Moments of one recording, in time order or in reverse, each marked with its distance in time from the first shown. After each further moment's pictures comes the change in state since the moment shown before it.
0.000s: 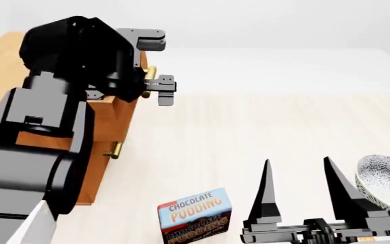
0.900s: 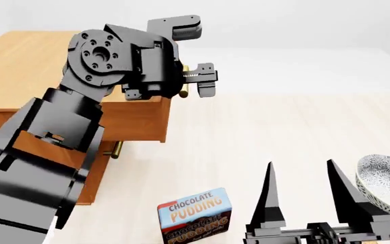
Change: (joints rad) left arm 0.064 -0.017 0.405 0.169 -0.939 0.324 -0.519; right arm -0.026 0.026 0.003 0.002 0.011 -0.042 0.012
